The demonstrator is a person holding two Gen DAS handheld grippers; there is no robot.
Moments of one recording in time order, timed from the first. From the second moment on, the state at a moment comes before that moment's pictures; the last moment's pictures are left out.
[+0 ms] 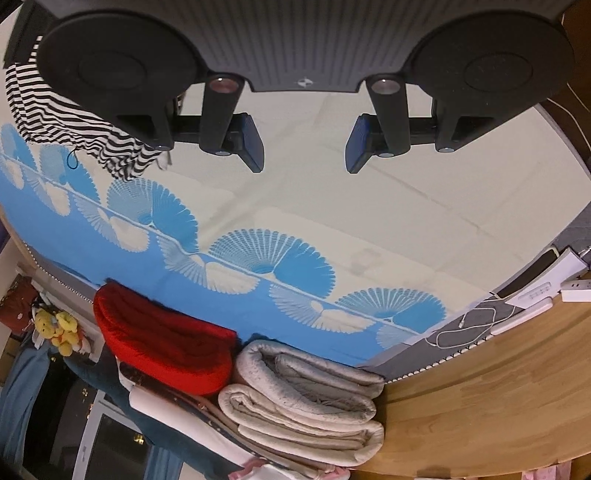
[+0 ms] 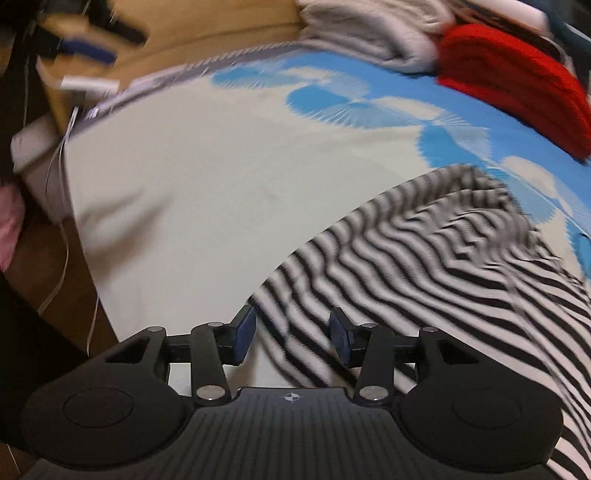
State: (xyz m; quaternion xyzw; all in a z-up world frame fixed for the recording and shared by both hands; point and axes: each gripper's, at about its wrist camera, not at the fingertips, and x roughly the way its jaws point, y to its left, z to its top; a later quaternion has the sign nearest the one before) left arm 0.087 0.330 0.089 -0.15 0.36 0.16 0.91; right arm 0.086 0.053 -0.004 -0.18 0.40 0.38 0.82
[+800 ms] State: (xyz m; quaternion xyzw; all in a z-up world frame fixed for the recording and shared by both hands) left arm 0.099 0.310 0.091 -0.16 0.37 0.16 0.90; right arm 0.079 0.054 0.051 -0.17 0.28 0.36 0.87
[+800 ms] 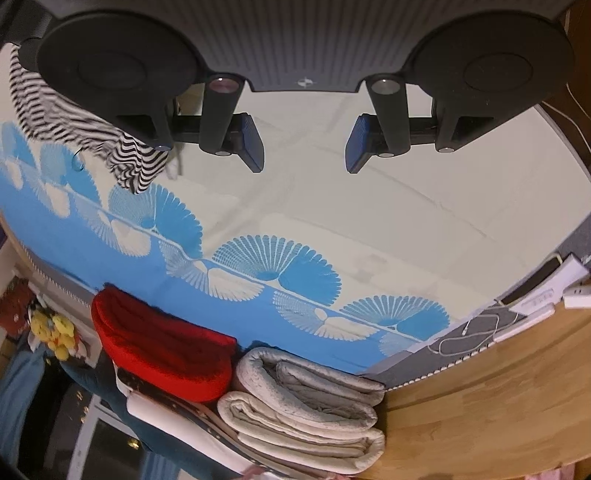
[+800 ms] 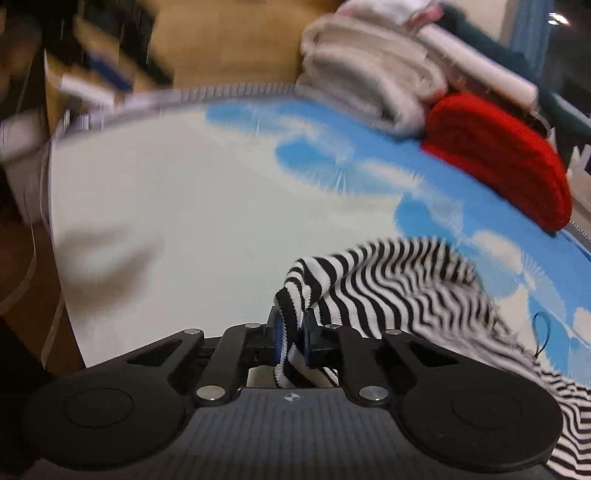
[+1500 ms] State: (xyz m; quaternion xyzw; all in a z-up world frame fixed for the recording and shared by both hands) left arm 0.184 0.148 0.096 -0.18 0.38 0.05 0.91; right arm 0.083 -0.255 0.129 0.19 0.24 0.09 0.95
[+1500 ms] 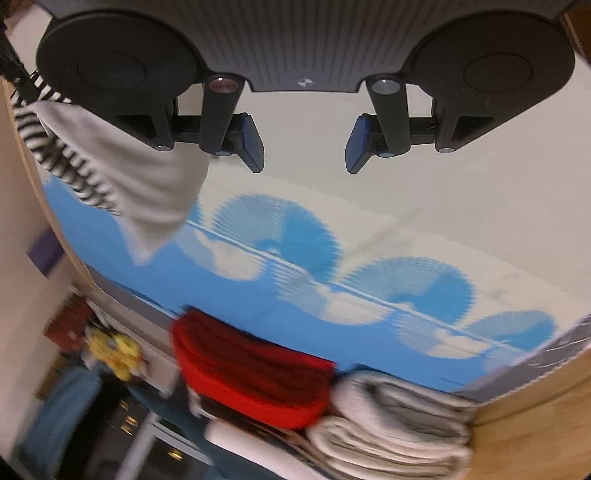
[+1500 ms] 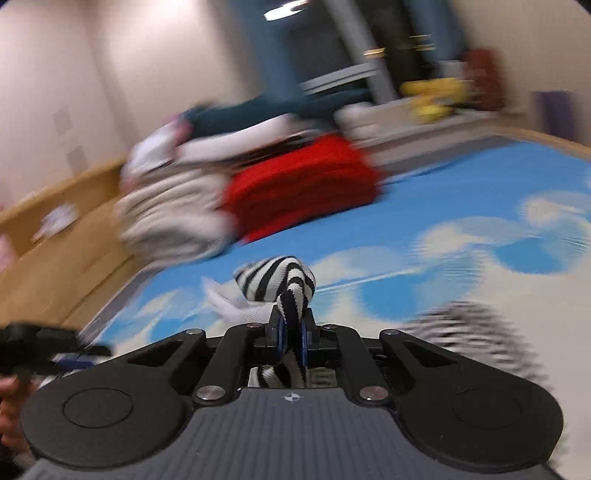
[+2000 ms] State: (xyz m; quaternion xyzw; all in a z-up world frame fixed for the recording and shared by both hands) left arm 0.229 0.019 0.066 -0.08 0.41 -0.05 0.91; right arm 0.112 -0.423 0.094 0.24 0.36 0.00 0.90
